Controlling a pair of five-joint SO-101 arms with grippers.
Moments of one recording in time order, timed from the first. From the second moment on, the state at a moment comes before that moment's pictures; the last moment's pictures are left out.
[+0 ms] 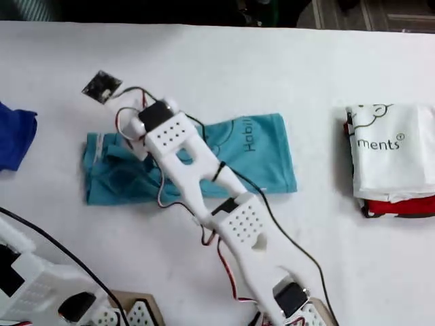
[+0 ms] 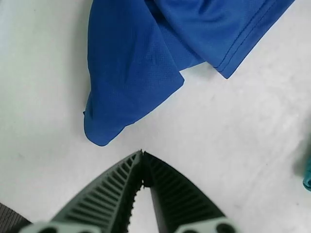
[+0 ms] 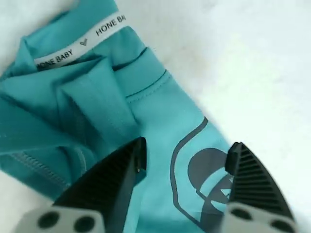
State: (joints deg) left arm -59.8 5.4 -14.6 89.9 -22.4; right arm -43.5 53.6 -64.9 84.2 18.7
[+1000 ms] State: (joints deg) left arm -59.8 5.4 -14.6 89.9 -22.4; right arm -43.4 62.0 -80.4 92.4 18.7
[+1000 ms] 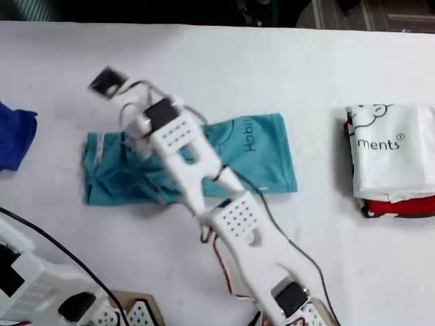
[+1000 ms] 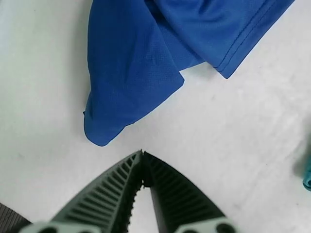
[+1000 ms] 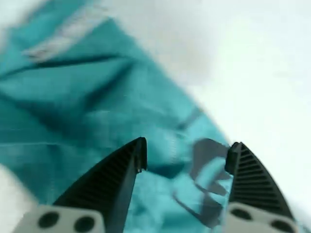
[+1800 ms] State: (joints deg) left arm -59.8 5.4 -14.6 89.9 -22.4; right arm -41.0 67.7 -85.5 76.6 18.7
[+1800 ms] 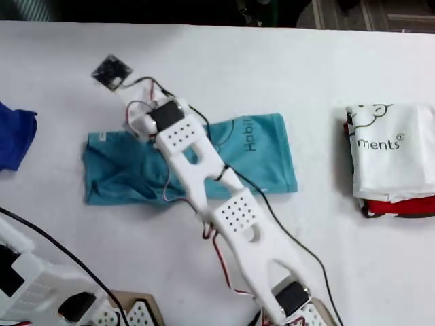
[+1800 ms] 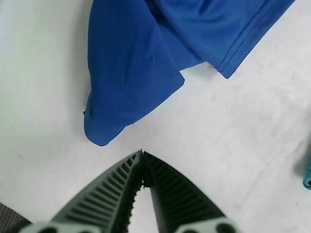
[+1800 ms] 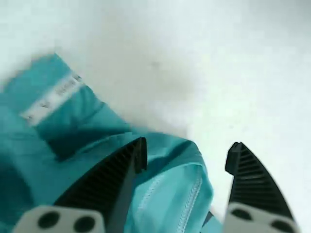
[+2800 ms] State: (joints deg) left arm -59.8 5.4 -14.6 89.9 -22.4; right arm -50.4 68.6 -93.3 88.3 18.7
